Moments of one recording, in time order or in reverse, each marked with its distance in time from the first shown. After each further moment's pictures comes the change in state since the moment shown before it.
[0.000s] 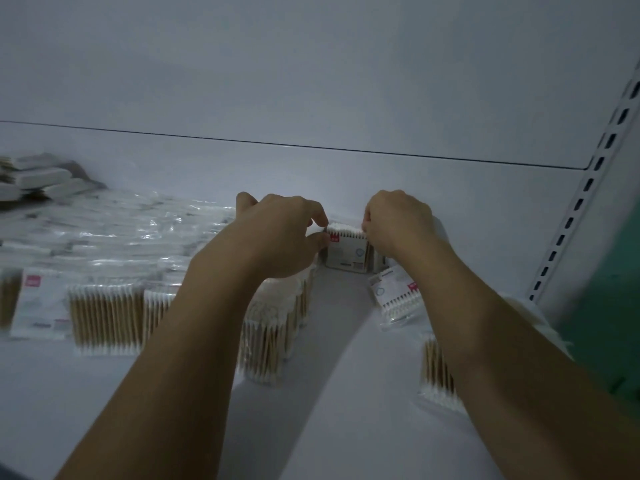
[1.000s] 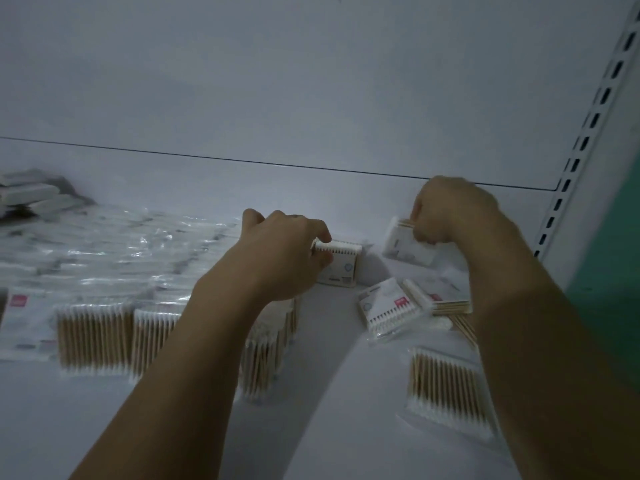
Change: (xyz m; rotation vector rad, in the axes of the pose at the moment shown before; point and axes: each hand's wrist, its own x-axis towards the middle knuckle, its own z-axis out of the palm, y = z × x) left_hand -0.003 0.012 0.001 -0.022 0.053 0.068; right_hand -0.020 0.043 -0.072 -0.017 -0.101 0.216
